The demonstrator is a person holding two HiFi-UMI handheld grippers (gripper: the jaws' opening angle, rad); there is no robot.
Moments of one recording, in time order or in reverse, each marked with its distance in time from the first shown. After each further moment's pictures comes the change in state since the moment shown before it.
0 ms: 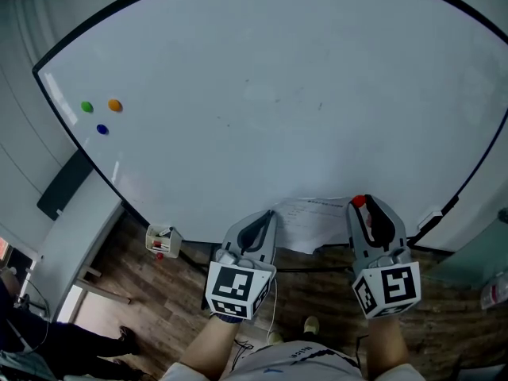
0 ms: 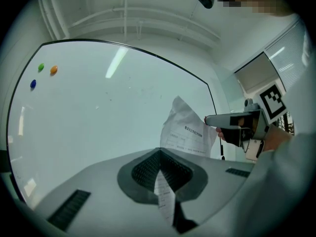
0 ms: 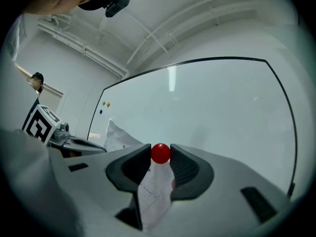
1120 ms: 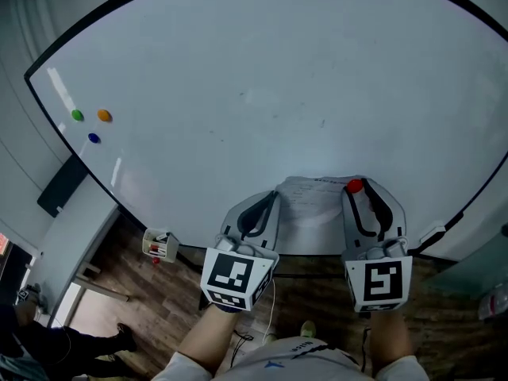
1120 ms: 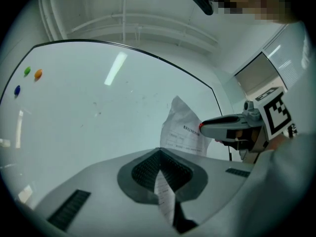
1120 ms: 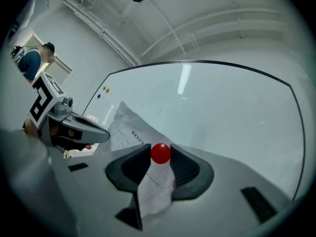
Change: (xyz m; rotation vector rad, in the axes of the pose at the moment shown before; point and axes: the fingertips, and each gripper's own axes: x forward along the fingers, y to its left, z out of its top) left arm 0.056 0.018 0.051 0.031 -0.092 0.004; right arm 0.064 -0.007 0.024 -0.223 -0.002 0.013
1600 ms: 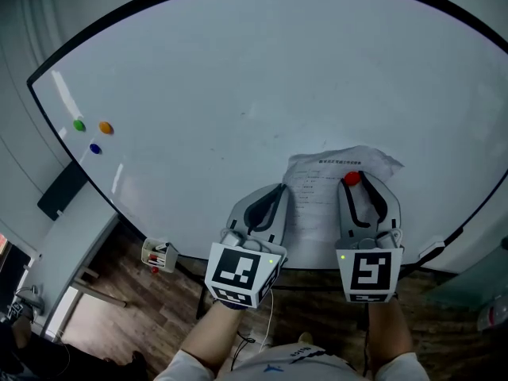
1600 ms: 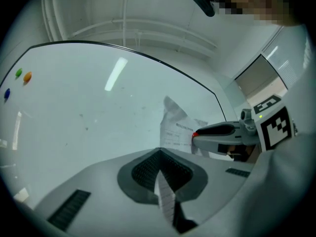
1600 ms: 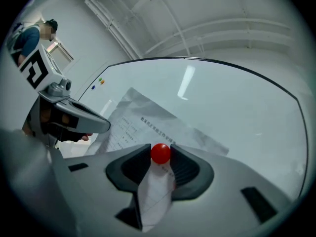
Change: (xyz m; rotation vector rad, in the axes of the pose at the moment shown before) left arm 0.034 0.007 0.033 0.003 -0.076 0.003; right arm 0.044 -0.019 0.006 -0.126 -0.018 -0.047
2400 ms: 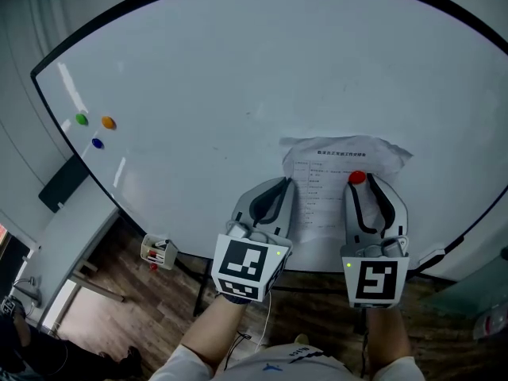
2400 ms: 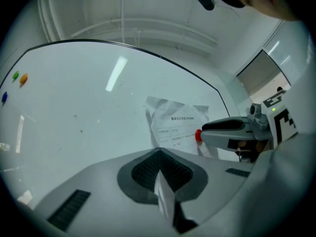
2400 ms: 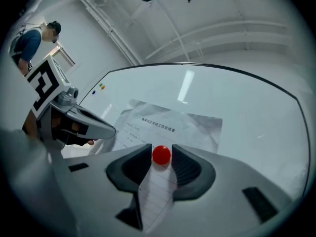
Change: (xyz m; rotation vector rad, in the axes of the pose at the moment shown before) left arm 0.015 0.006 0.001 0.020 0.012 0.030; right arm -0.003 -0.003 0.011 0.005 -0.051 0.009
